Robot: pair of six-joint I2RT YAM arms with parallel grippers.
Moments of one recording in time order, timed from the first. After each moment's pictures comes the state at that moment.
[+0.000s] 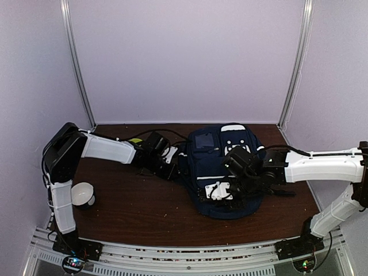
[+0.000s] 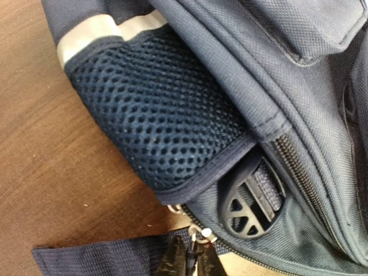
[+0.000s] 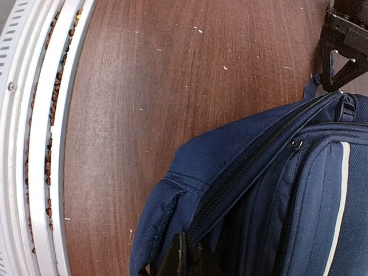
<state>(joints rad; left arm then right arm) -0.74 2.00 1.25 -0.19 0.24 -0.24 1.02 1.42 0.99 -0.64 -0.15 -0.65</state>
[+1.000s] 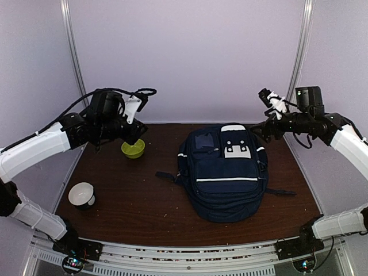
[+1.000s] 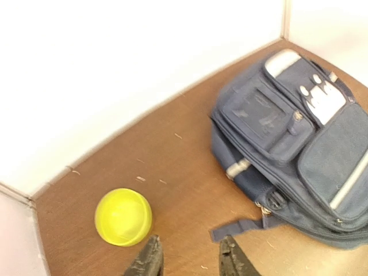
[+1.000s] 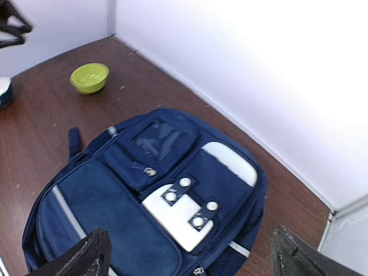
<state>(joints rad) -0.72 1.35 1.25 -0.43 -0.17 0.09 0.34 1.16 1.20 -0.54 -0.28 -0.39</state>
